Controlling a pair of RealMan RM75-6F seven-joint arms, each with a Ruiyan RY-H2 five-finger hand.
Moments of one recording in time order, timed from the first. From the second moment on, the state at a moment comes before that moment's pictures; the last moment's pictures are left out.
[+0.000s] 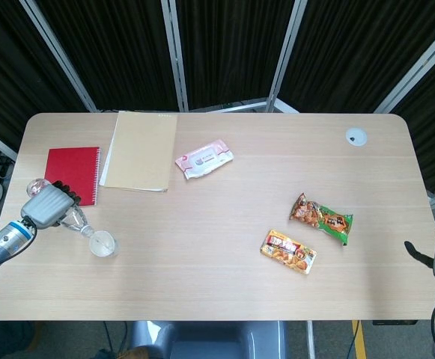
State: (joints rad) left arm -0.61 -1.42 0.18 -0.68 1.75 1.11 -0.29; right arm 0.09 -1.25 0.22 -1.47 -1.34 1.58 -0.14
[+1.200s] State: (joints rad) left arm -0.58 -1.41 0.12 -0.76 1.64 1.16 -1.07; right arm 0.09 -1.26 0.22 -1.47 -1.33 1.58 -0.15
